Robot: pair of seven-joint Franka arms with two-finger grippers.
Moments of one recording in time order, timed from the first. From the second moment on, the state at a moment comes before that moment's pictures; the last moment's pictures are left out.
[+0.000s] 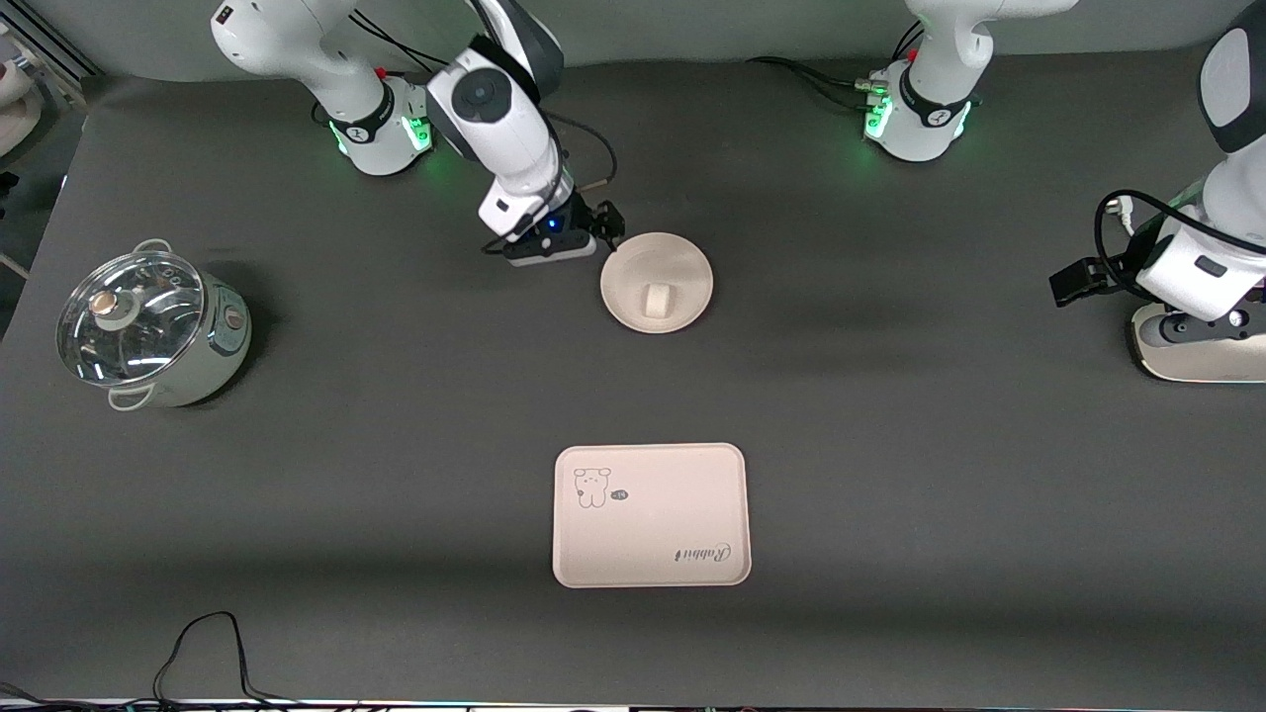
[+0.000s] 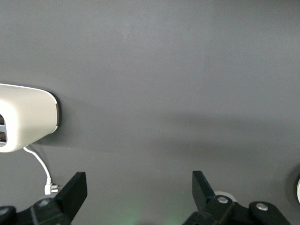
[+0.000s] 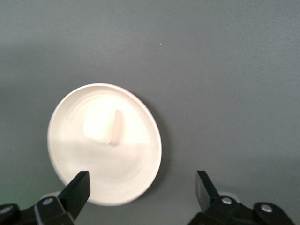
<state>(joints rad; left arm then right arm) -0.02 -0.02 -0.02 -1.78 0.08 1.65 -0.16 0.89 0.14 -0.03 -2.35 0.22 2.67 0.67</state>
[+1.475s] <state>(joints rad) -0.02 -0.02 -0.02 -1.77 0.08 1.62 -0.15 0.93 0.41 -0.02 -2.37 0.24 3.02 0.71</state>
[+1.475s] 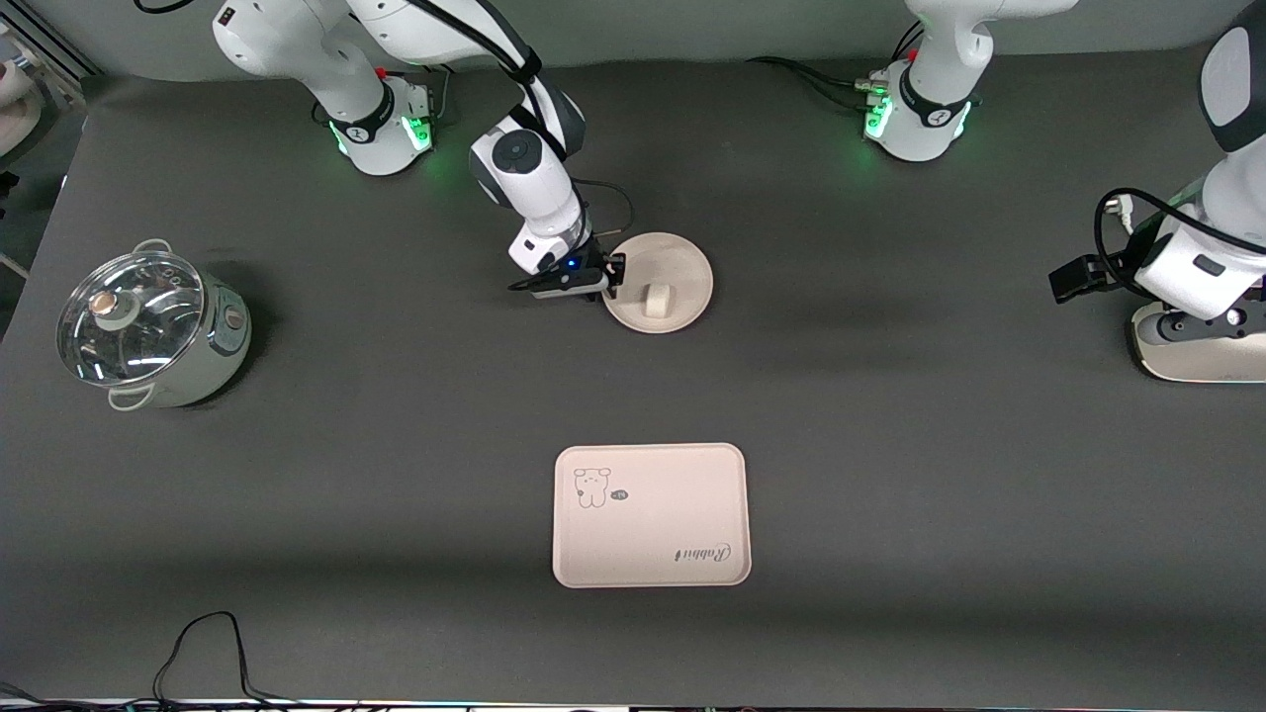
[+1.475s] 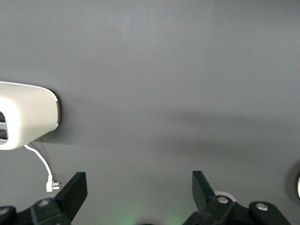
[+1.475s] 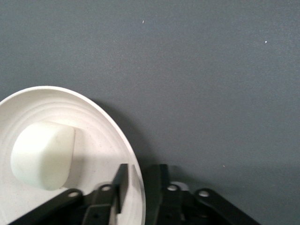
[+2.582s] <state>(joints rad) -0.02 -0.07 -0.07 -1.77 0.08 1.60 -0.18 0.84 0.17 -0.02 -2.30 0.38 2.75 0.59</state>
